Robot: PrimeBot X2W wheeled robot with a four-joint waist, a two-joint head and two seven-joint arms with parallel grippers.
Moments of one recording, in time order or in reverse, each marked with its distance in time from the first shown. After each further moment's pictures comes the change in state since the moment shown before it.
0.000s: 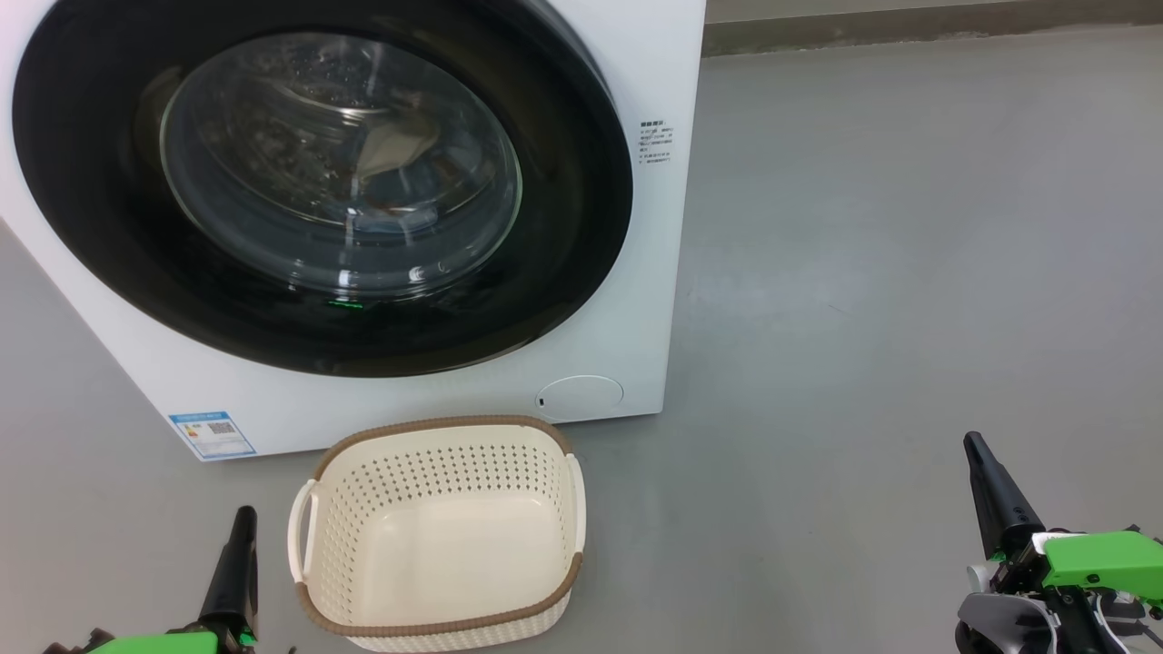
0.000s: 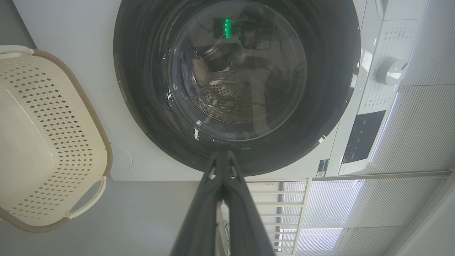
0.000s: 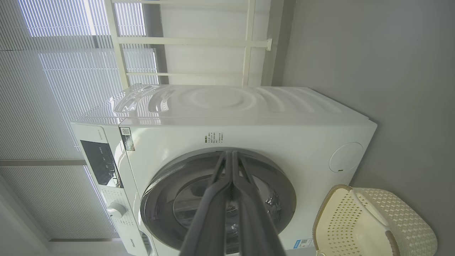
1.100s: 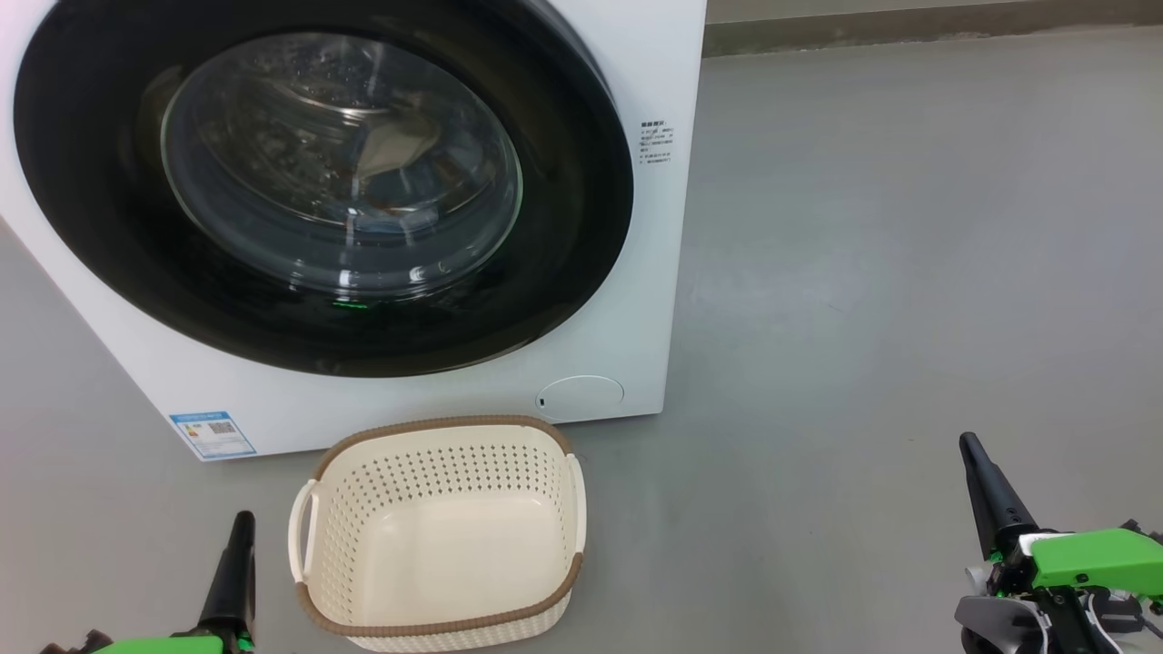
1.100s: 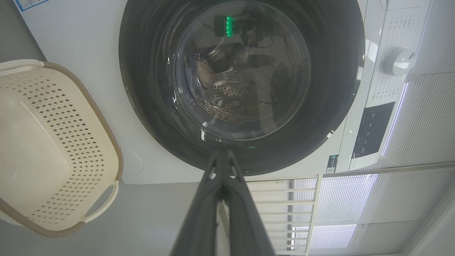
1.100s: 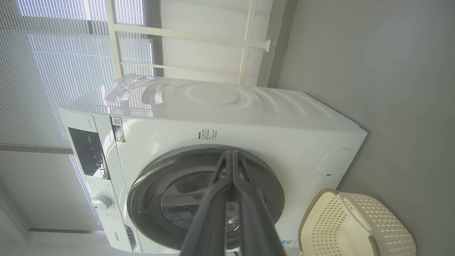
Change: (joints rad) left arm 0.009 0.013 -0.010 -0.001 0.059 0.000 -0.018; right arm 0.000 -0.009 0.023 0.002 -0.088 0.001 -0.026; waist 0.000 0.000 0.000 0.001
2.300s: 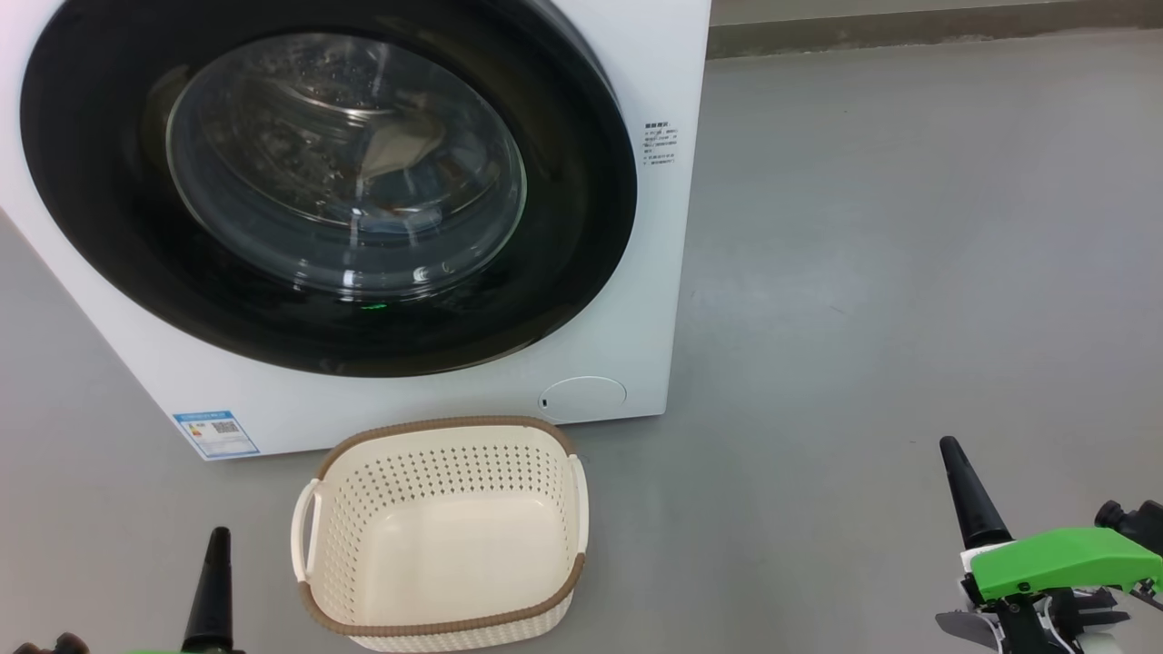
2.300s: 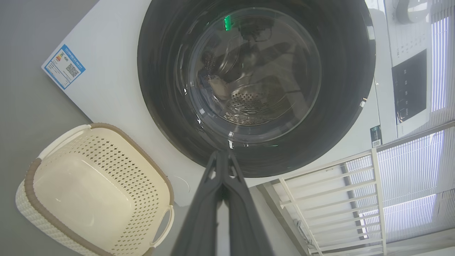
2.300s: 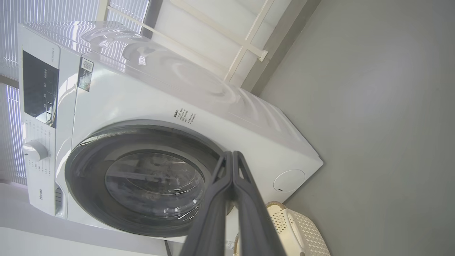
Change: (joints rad) left arm 0.037 0.066 -0.045 -0.013 0.277 0.000 -0.105; right arm 0.000 -0.024 0.086 0.011 -0.348 0.000 -0.097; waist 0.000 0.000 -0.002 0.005
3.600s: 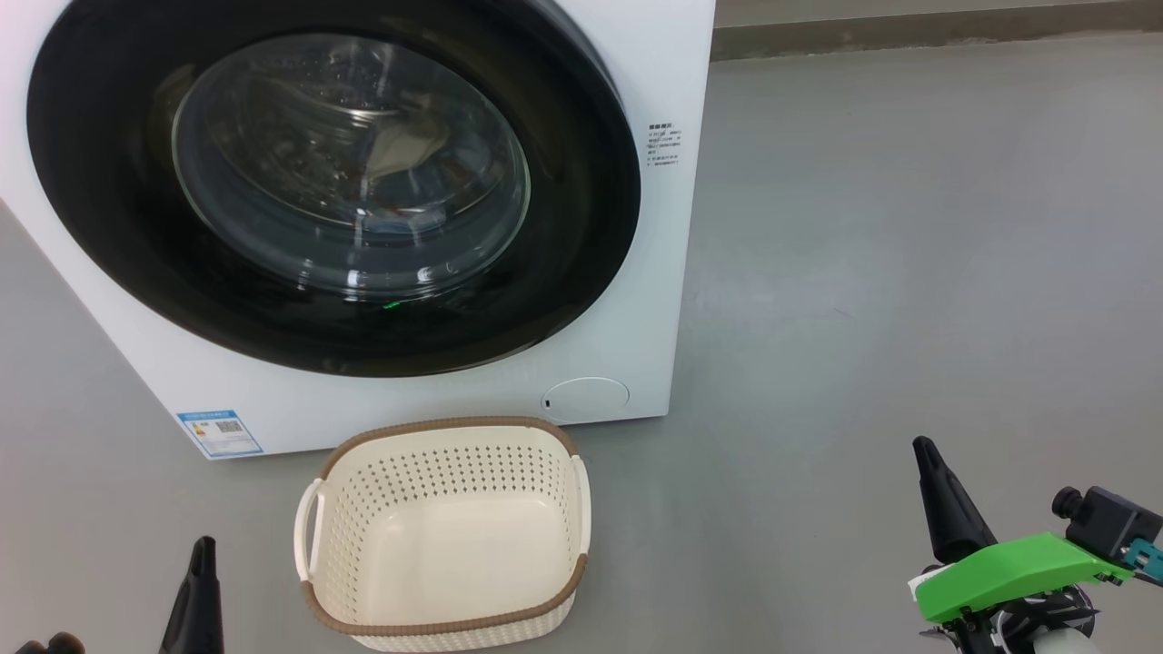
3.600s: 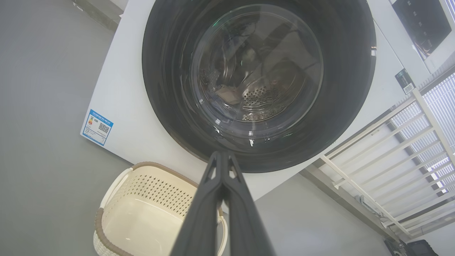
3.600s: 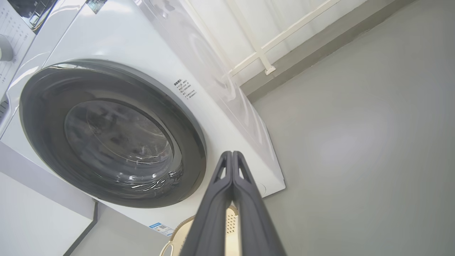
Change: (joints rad) left arm 0.038 0.068 -0.049 -0.013 0.299 0.000 -0.106; right arm 0.000 -0.026 0.086 0.010 -0.377 0.003 -0.107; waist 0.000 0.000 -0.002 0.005
